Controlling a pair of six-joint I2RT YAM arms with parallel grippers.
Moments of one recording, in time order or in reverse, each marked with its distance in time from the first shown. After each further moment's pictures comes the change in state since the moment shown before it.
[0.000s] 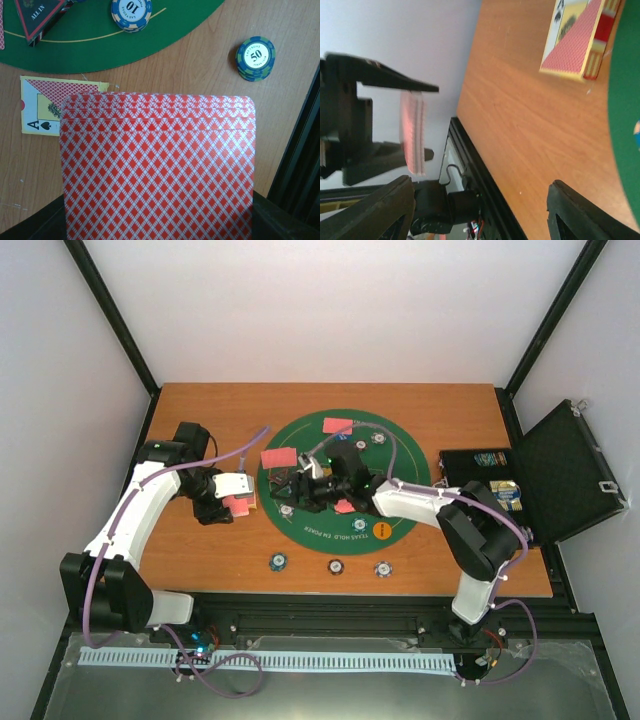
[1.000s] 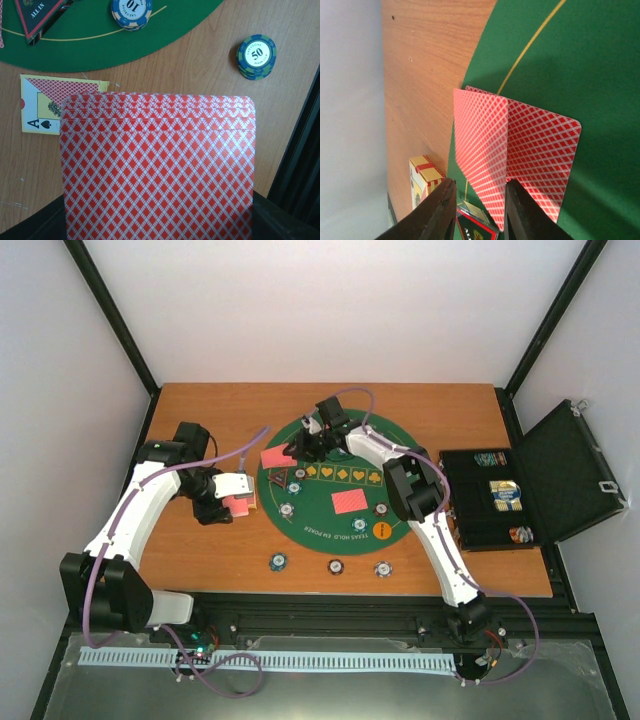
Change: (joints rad) left arm 0.000 0.000 0.000 0.000 -0.005 0.001; right arm -0.201 0.791 0.982 -0.501 -0.037 -0.179
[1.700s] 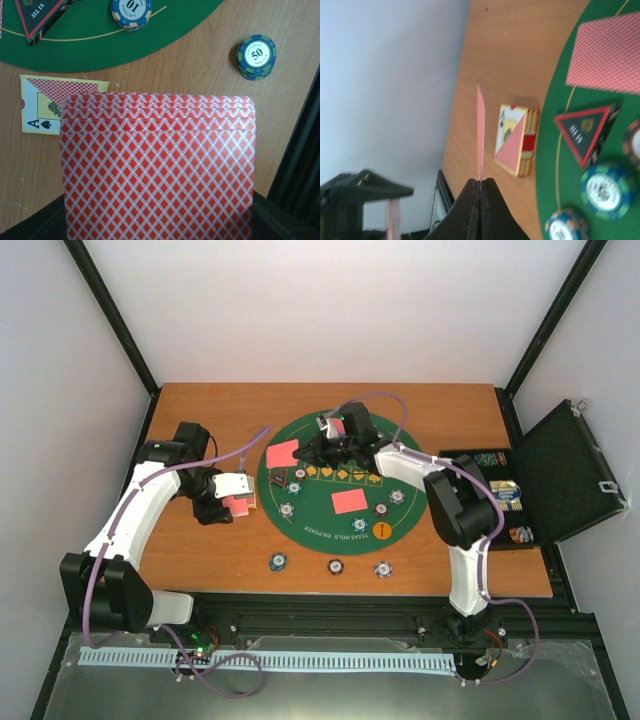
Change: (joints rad) left arm 0.000 0.000 0.000 0.000 0.000 0.000; right arm 0.027 -0.617 -0.769 0.453 -0.010 0.172
